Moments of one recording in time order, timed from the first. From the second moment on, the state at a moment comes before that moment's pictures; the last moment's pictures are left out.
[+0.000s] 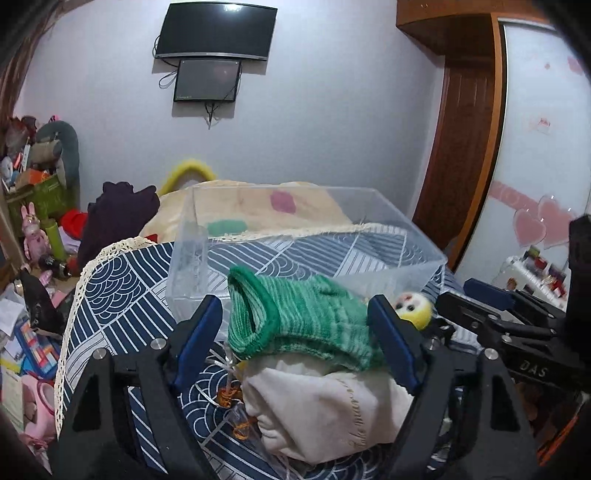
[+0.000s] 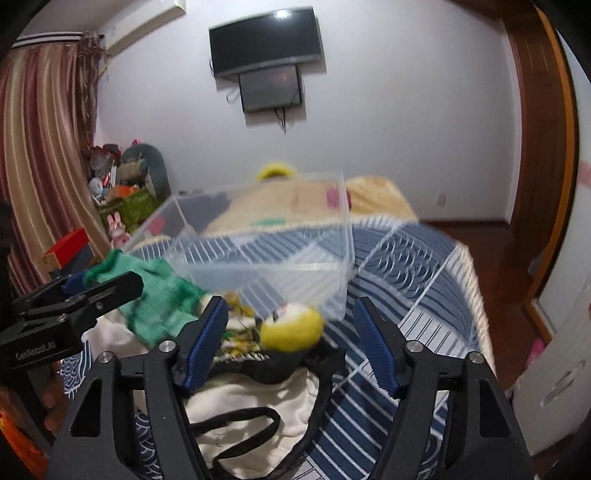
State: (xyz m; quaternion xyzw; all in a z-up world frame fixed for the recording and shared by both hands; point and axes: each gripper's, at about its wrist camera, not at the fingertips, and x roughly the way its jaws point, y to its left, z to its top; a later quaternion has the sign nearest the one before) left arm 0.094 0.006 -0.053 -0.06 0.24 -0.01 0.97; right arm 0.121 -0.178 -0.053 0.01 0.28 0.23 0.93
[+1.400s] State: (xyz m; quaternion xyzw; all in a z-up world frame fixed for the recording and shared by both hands) left arm 0.100 0.039 0.006 -0.06 0.14 0.01 0.99; right arm 0.137 -0.170 -0.004 0.01 0.22 0.24 0.94
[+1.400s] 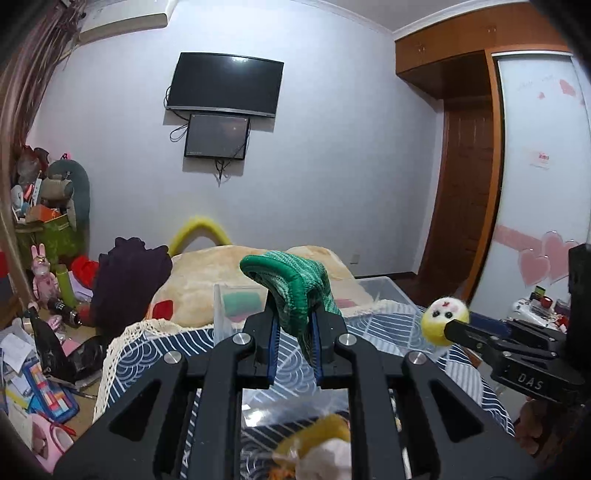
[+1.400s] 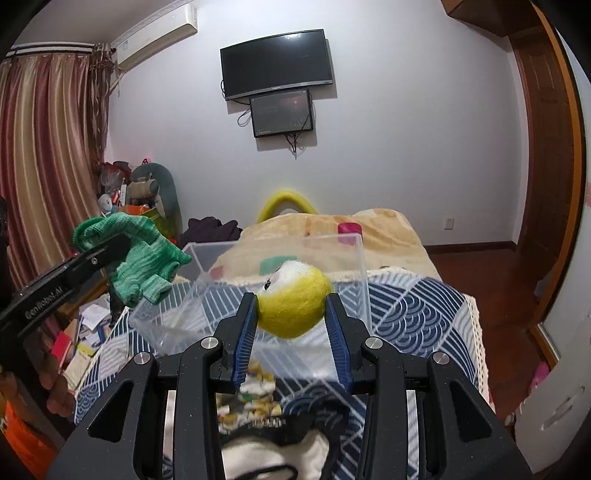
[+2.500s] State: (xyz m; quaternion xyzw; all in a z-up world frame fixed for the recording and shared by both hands) left arm 0.160 0.029 -0.023 -0.01 0.26 0.00 0.97; right arm 0.174 -0.148 -0.015 -0.04 0.28 0.23 0.93
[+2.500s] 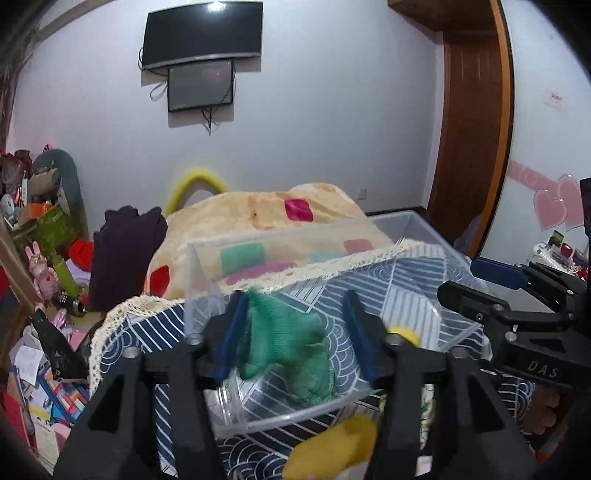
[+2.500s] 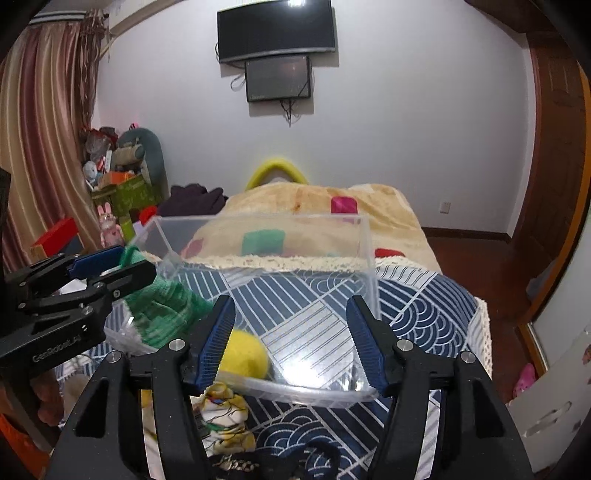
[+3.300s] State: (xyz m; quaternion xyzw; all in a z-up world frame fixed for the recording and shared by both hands) left arm 0.062 0.003 -0.064 -0.05 0.28 -0.03 0.96; right arm 0.113 -0.176 -0.059 -0.04 0.32 0.23 0.92
